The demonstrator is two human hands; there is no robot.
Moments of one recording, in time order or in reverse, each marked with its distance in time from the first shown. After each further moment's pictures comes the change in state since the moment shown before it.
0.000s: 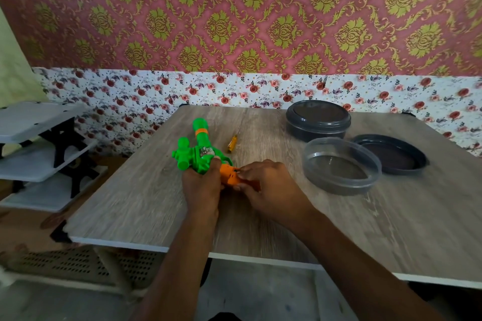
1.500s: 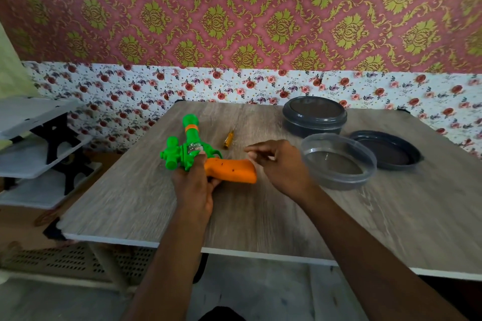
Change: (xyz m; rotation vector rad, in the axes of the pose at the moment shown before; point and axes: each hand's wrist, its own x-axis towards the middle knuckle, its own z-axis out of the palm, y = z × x) left_hand -0.001 0.017 -0.005 -0.339 -0.031 -0.201; right_hand 0.019 0.019 -0.018 0.347 0.140 0.281
